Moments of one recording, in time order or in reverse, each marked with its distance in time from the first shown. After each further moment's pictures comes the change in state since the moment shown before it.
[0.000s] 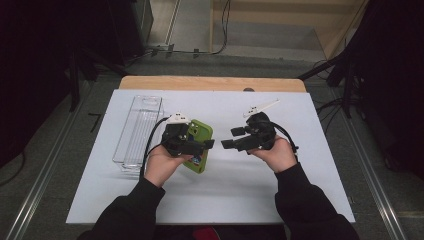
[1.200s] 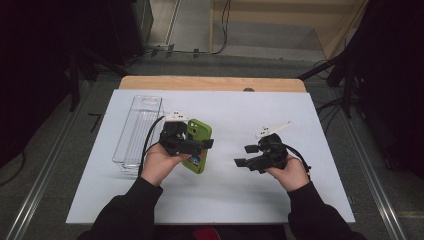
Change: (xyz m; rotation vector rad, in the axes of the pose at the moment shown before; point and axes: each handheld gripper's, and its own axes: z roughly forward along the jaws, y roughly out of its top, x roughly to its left) left arm 0.002 0.004 -0.006 0.005 -0.045 -0.006; right arm -0.001 -0.062 -0.005 0.038 -0.069 0.027
